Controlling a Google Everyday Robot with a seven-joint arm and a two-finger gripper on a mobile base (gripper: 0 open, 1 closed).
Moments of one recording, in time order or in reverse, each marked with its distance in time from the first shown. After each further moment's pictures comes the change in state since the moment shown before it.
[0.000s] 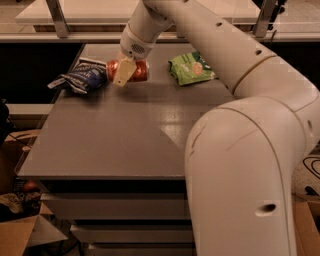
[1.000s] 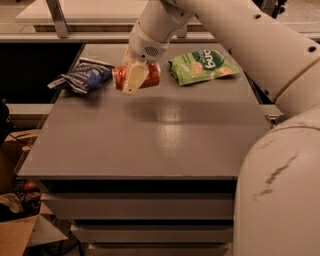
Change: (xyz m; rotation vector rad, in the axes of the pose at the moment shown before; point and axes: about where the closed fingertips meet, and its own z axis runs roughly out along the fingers) arm 0.004 0.071 -0.046 -0.066 0.007 -0.122
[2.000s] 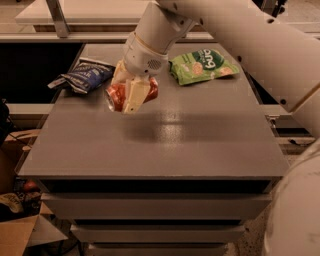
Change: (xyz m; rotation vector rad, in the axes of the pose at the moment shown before) arm -0.020 0.074 0.000 -0.158 -0.059 -0.232
